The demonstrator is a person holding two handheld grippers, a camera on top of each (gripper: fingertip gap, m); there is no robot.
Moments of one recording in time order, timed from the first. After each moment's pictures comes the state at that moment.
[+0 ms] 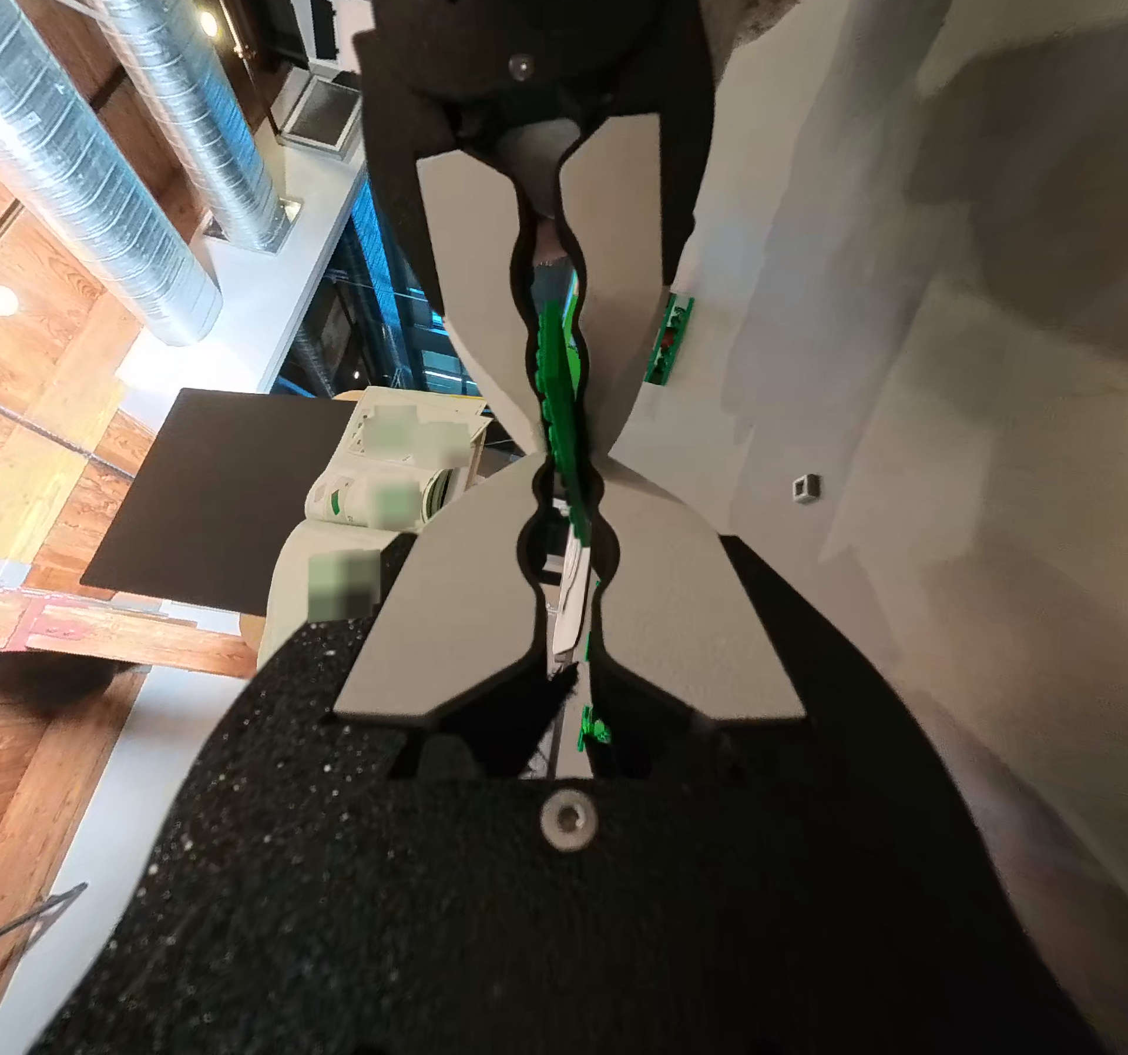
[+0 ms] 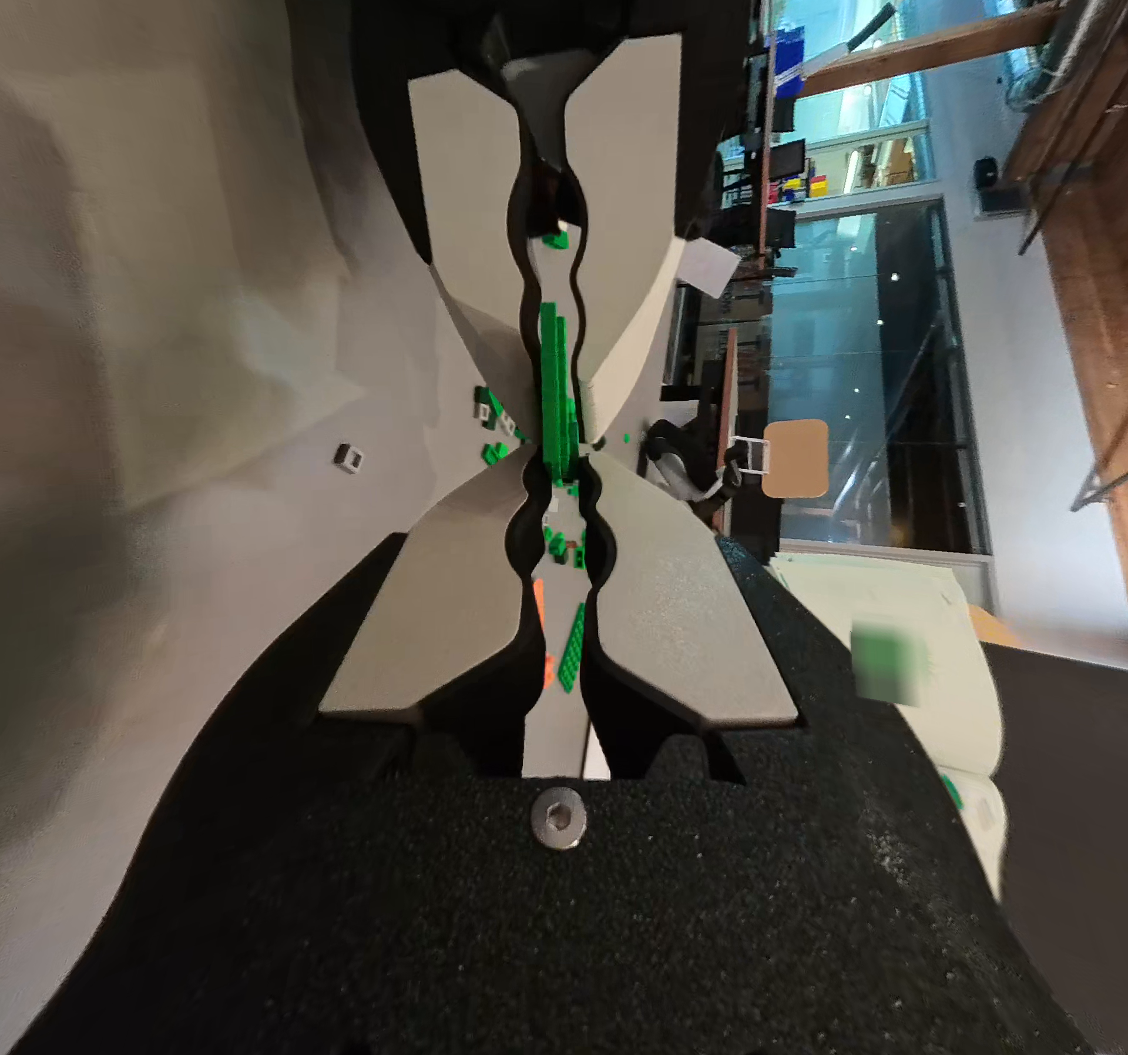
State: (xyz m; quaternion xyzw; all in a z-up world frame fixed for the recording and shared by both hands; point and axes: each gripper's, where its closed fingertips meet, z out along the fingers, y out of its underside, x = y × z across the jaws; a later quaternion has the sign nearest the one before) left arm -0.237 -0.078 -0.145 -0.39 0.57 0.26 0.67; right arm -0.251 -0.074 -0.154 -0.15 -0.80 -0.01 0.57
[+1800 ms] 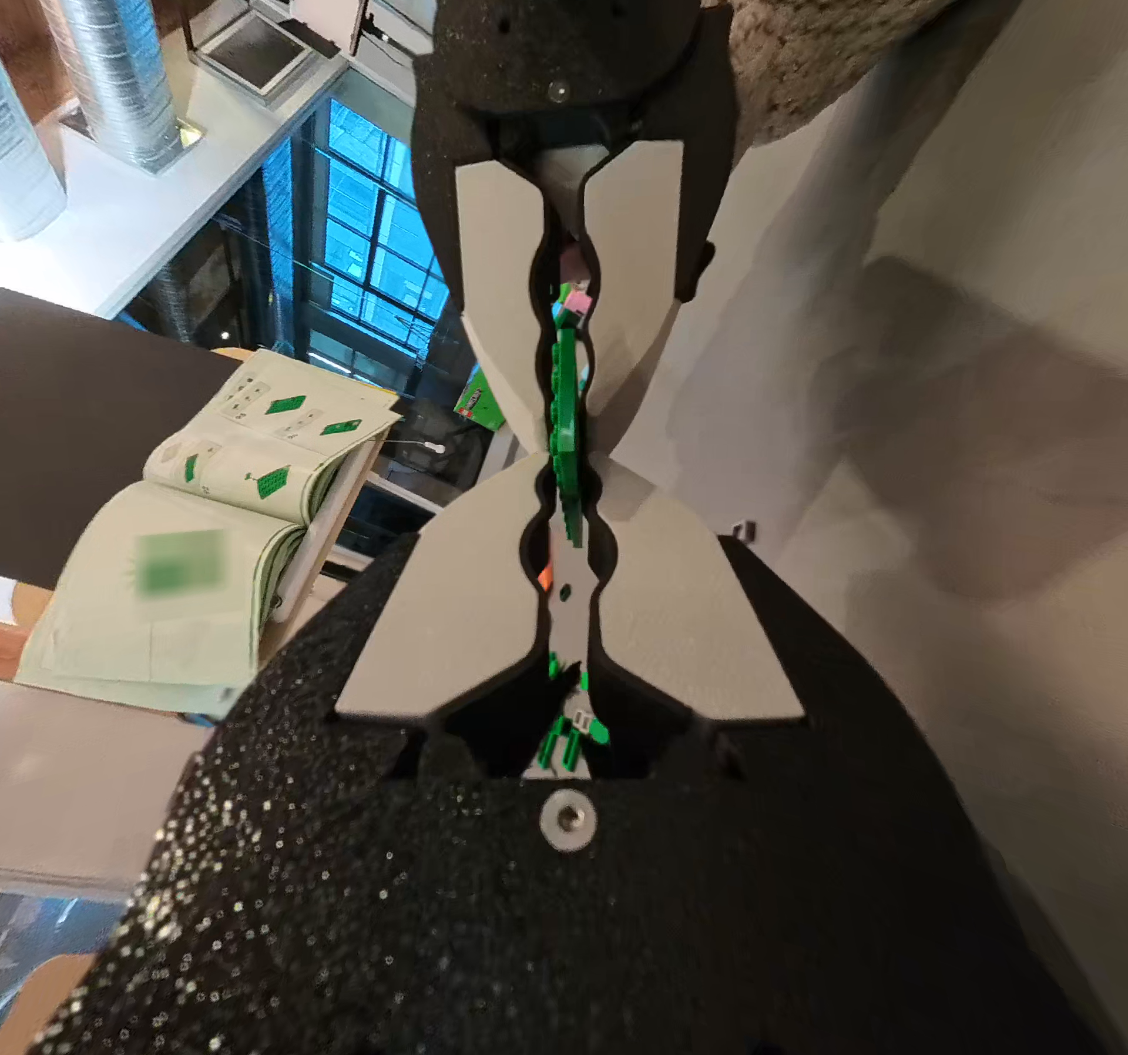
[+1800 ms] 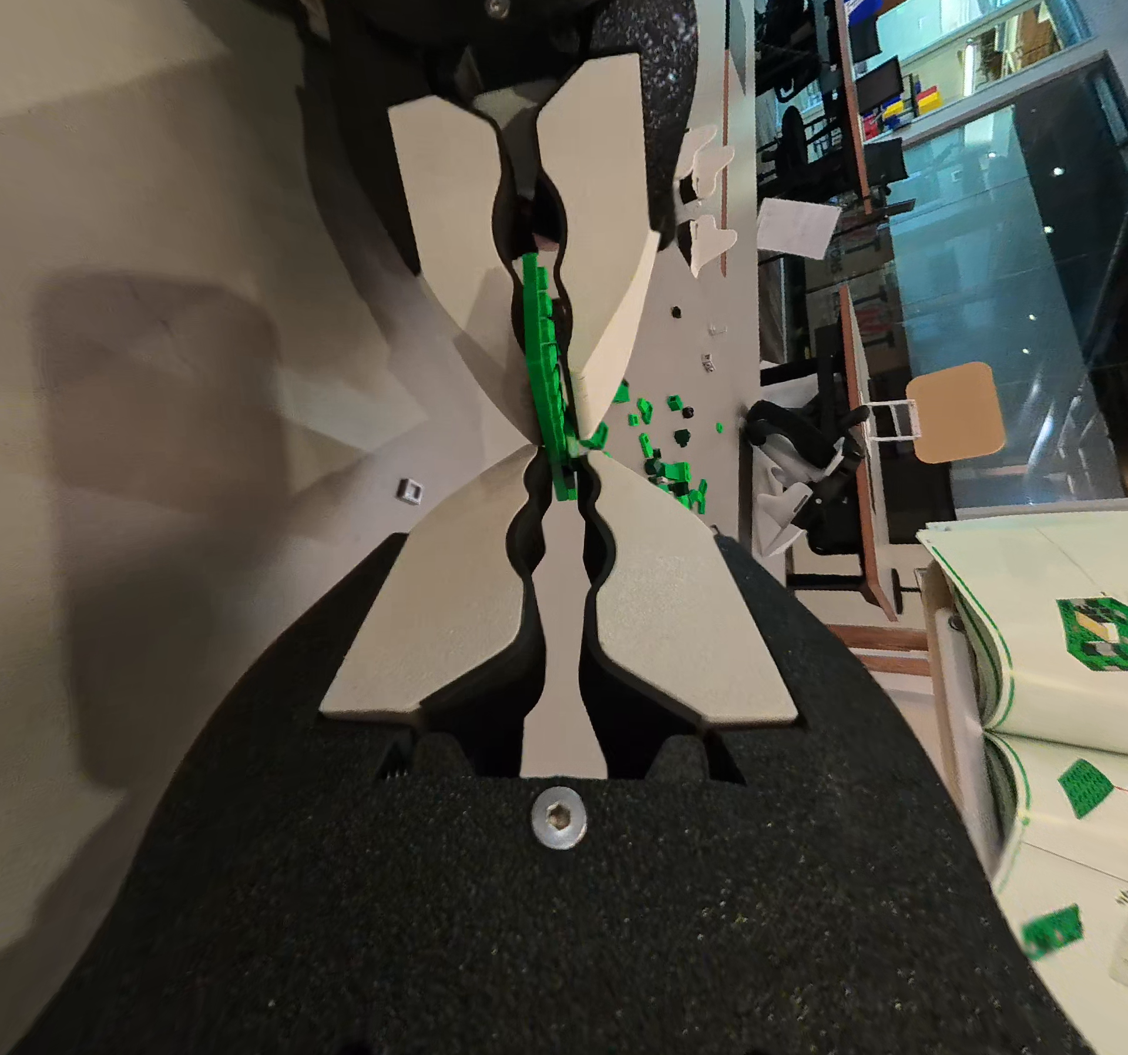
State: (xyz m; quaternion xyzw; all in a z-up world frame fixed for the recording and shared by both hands) left arm -0.233 -0.081 -0.152 -0.47 0.55 0.12 0.68; right arm -0.246 -0.078 -0.161 -0.25 -0.81 0.10 0.52
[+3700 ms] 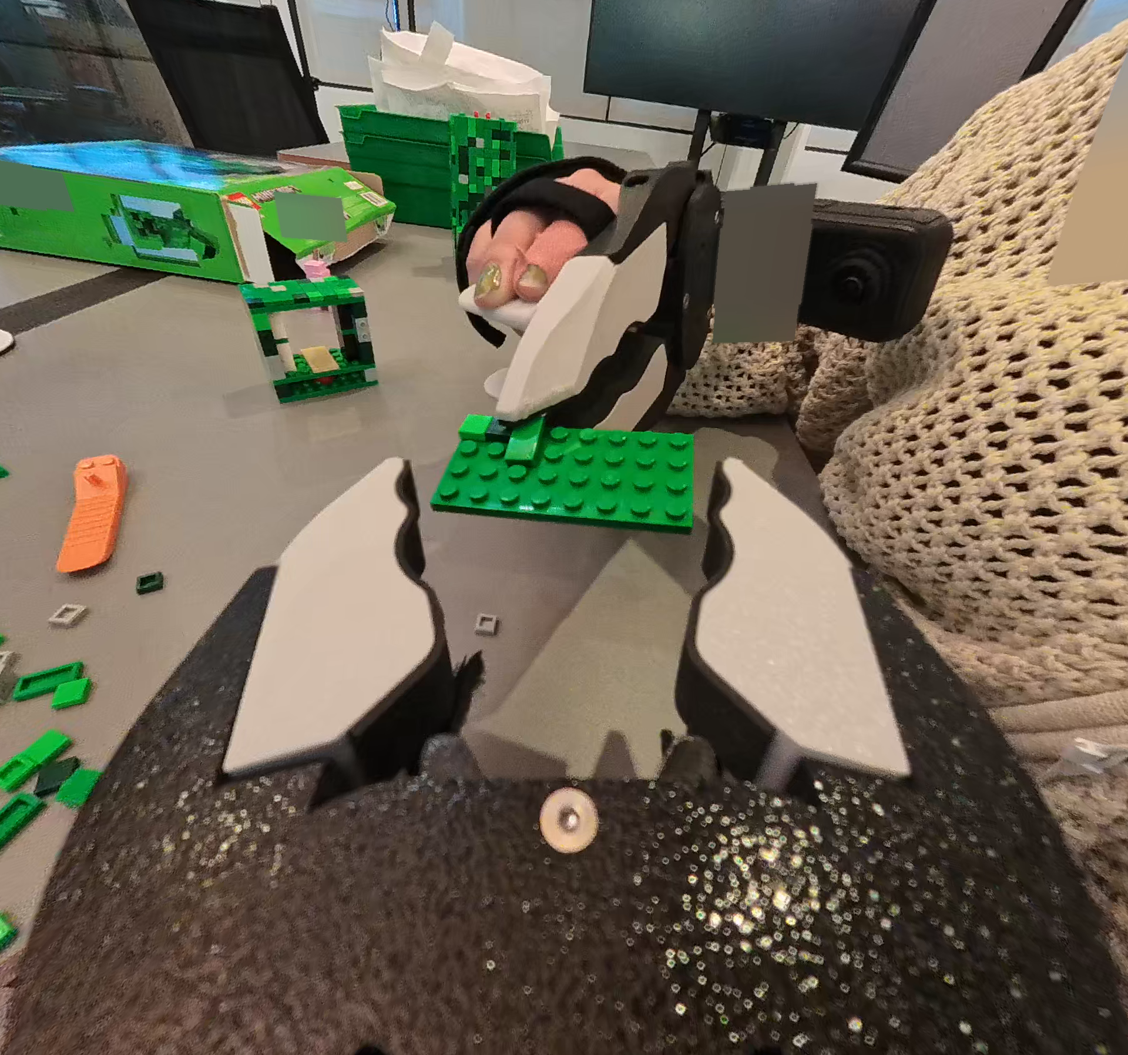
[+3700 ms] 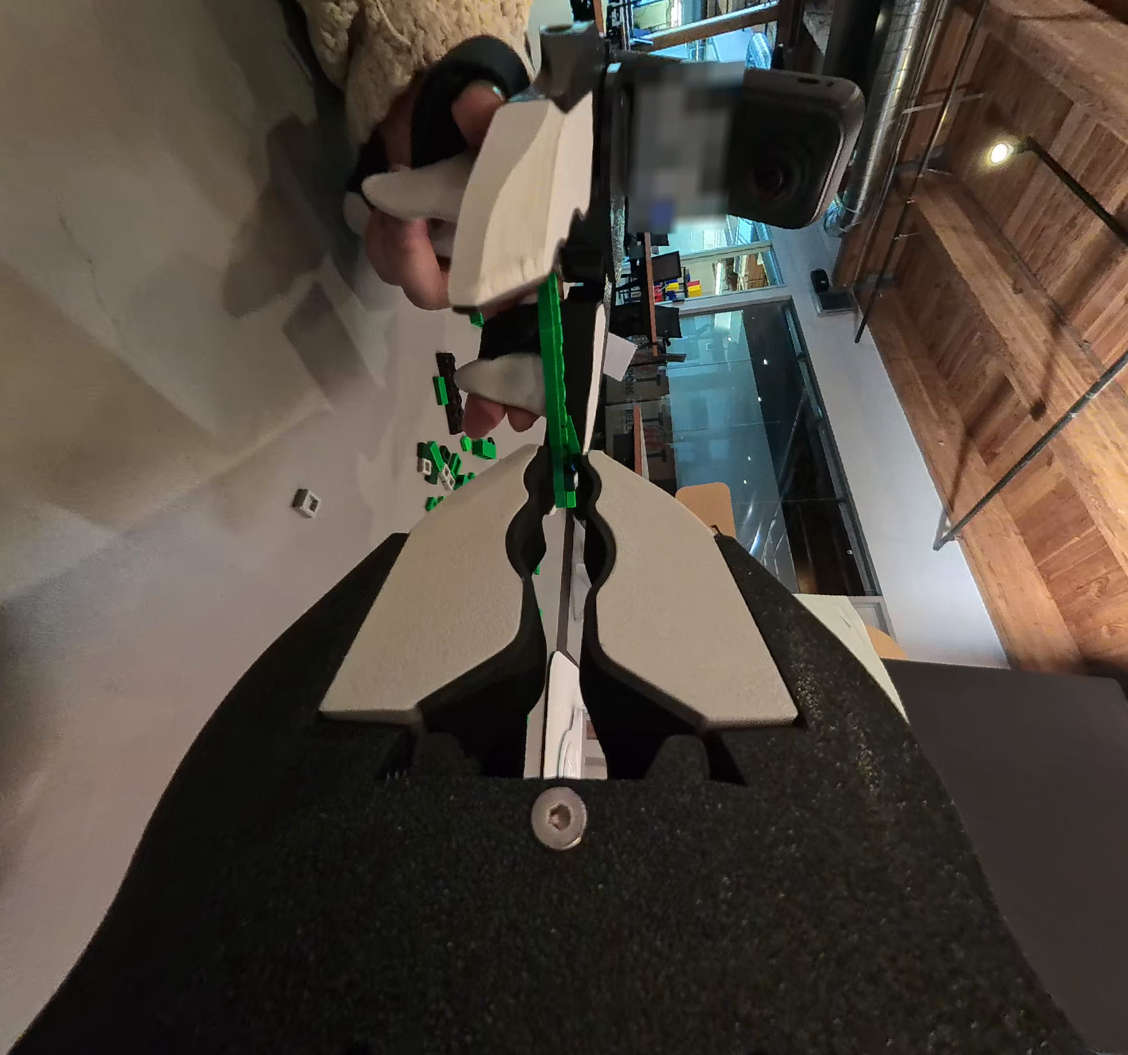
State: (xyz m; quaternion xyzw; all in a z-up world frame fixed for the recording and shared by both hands) left arm -0.216 -0.100 -0.140 -0.64 0.38 -0.40 0.54; right arm -0.241 -0.091 -0.132 -0.09 -0.75 0.03 0.65
